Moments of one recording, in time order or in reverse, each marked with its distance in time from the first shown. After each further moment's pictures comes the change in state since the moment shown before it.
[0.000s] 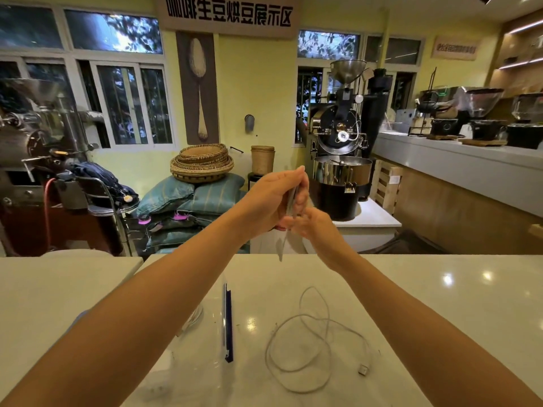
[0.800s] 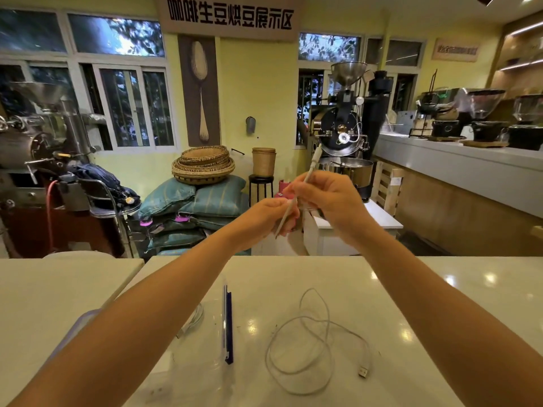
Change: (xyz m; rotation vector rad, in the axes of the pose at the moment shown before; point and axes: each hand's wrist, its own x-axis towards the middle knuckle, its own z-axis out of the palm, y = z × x) left_hand -0.002 -0.029 -0.024 0.322 0.012 -0.147; right_hand -0.018 -0.060 -0.017 0.039 -0.020 -0.371
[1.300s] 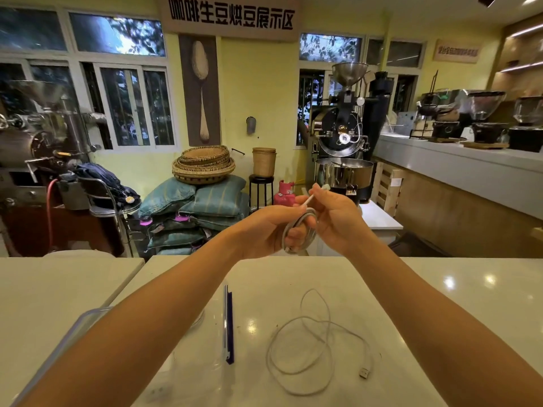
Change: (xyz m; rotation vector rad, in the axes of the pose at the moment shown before) left_hand -0.015 0.006 0.006 -0.333 -0.338 -0.060; right_hand 0.002 0.031 -0.002 0.653 0.160 0.420
